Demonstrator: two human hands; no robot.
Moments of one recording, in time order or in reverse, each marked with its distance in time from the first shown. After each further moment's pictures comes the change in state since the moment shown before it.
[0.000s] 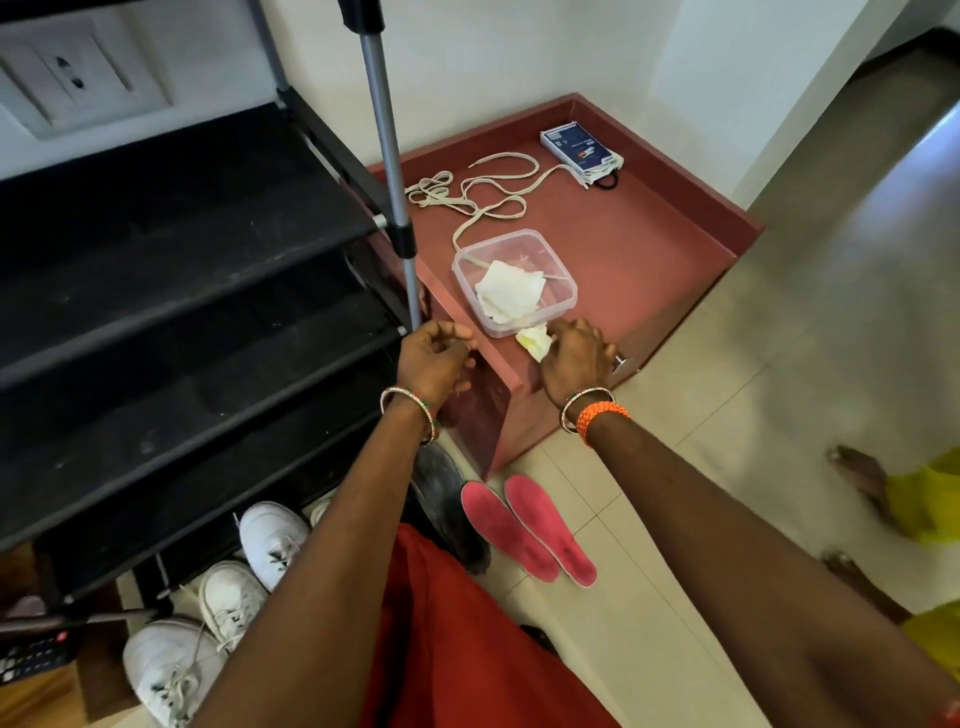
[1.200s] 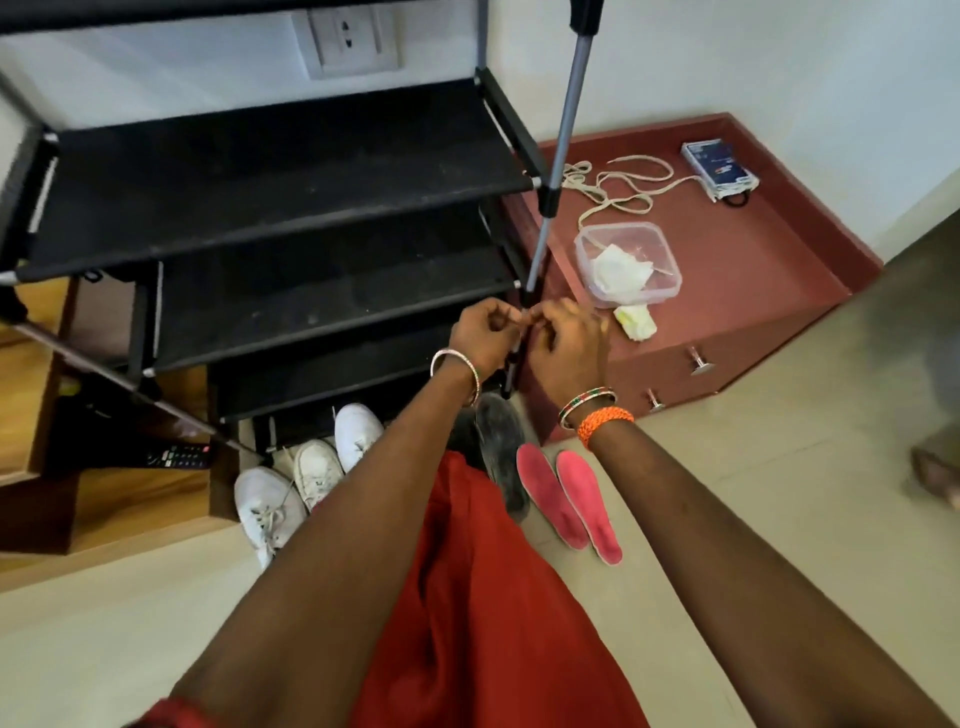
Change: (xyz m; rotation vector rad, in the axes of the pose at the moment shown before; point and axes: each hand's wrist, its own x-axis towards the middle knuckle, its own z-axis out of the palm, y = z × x) left_hand -0.082 -0.003 -0.058 0.182 0.148 0.078; right_hand -0.112 -0.089 -0.026 0.348 0.147 -0.553
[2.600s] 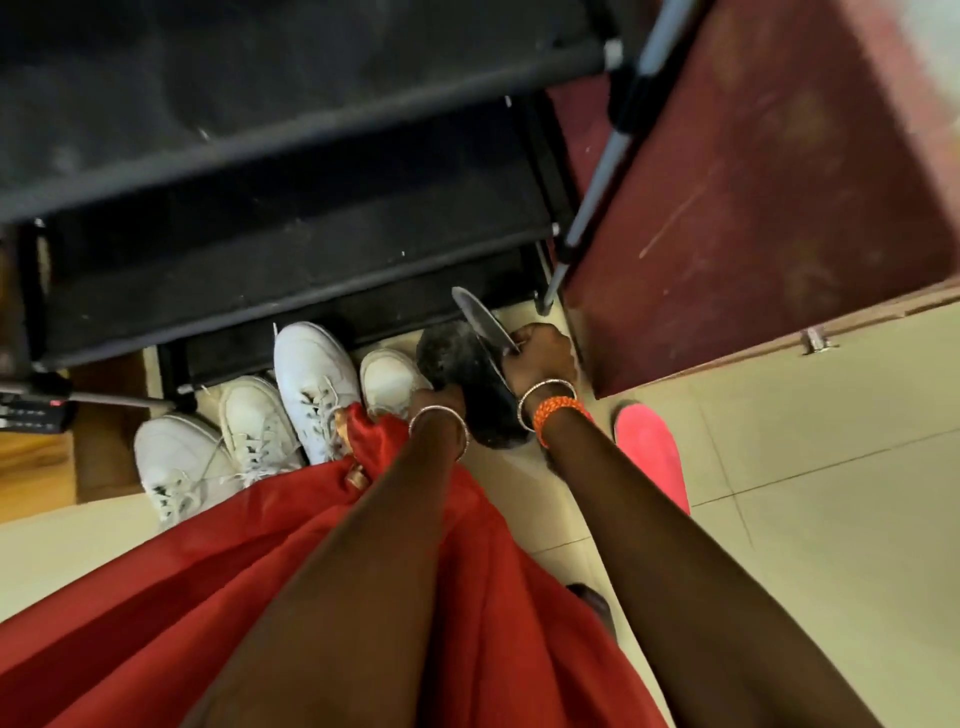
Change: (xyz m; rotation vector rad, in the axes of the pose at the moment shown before) left_hand 0.109 -0.318 0.052 -0.085 0.358 -0.956; right_hand -0.065 0.152 0.271 -0.010 -0.598 0.694
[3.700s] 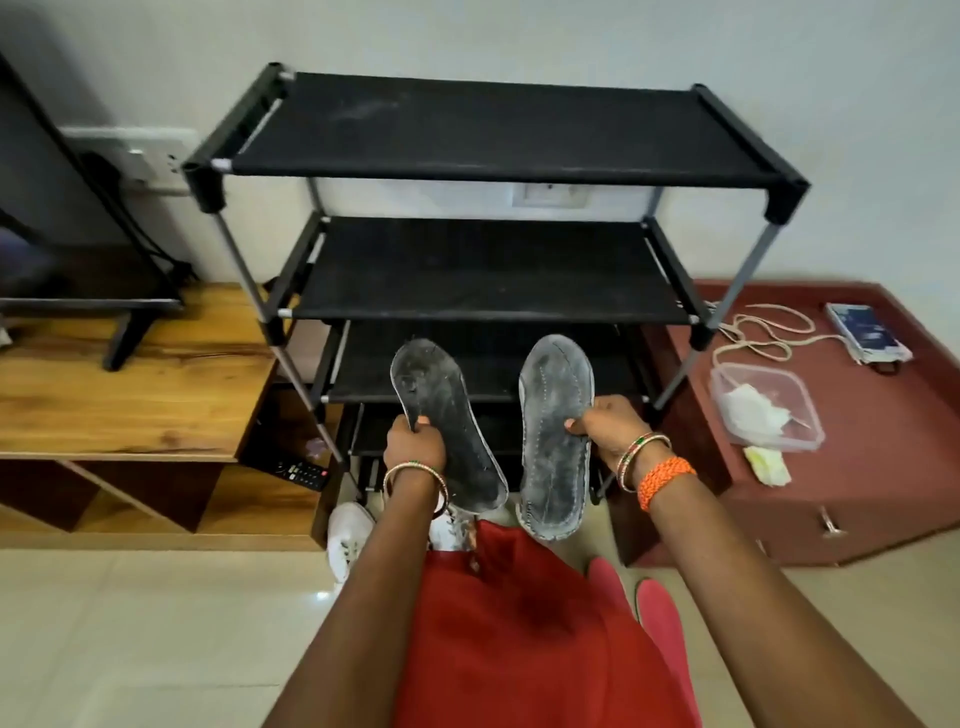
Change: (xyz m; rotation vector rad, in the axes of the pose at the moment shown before) left_hand -0.273 0.065 -0.296 -0.306 0.273 0.494; right_hand -0.226 -0.212 -0.203 0.394 -0.249 -0.199
